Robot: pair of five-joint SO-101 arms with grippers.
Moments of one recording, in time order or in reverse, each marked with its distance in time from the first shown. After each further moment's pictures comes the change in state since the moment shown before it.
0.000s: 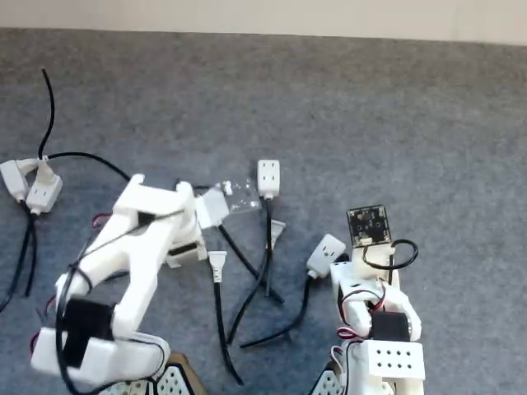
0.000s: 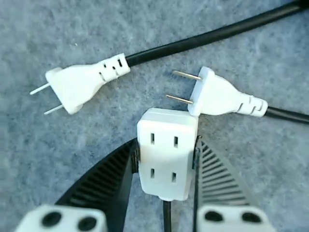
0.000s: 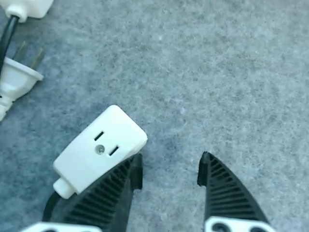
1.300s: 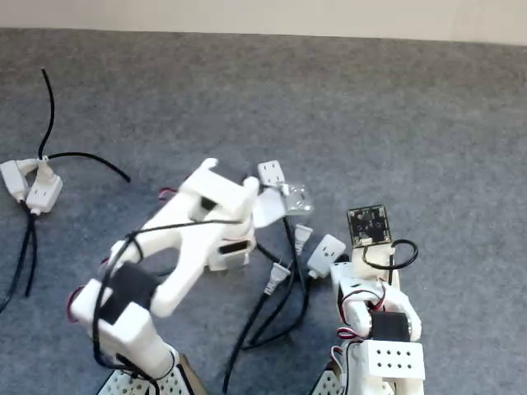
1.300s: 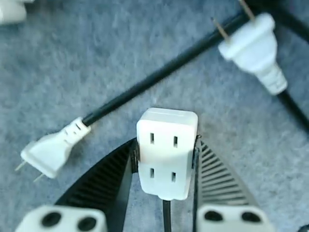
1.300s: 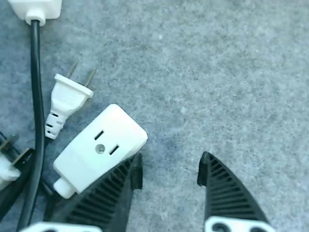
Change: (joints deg) left arm 15.5 9.9 -17.6 13.5 9.2; right arm 0.0 0.0 0.0 0.1 0.0
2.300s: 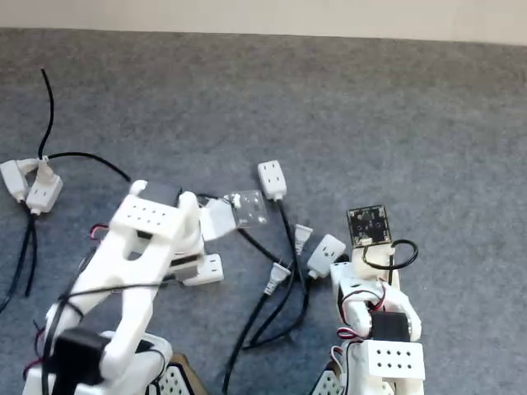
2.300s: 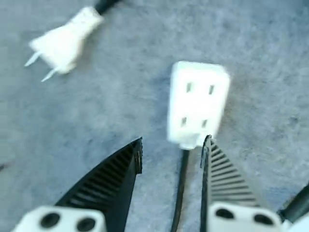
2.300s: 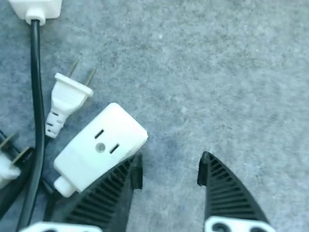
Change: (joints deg) left arm -13.5 -27.4 16.4 -1.5 -9.6; right arm 0.0 0.0 0.0 1.1 0.0
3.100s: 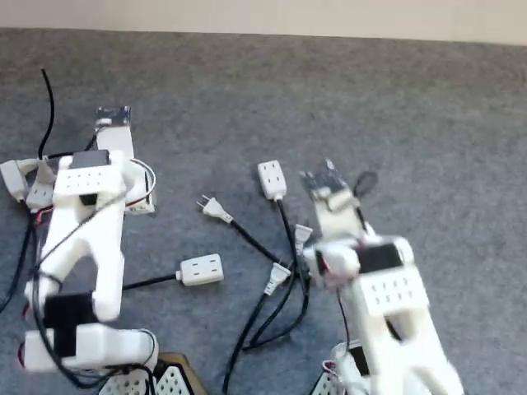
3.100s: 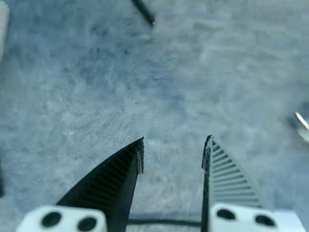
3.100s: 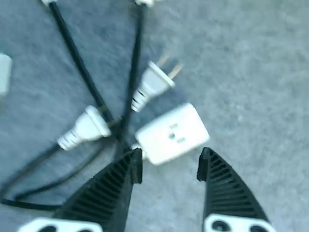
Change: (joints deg) left arm -21.8 18.5 -13.7 -13.4 61.9; right arm -17.8 43.4 -44.0 20.2 -1.9
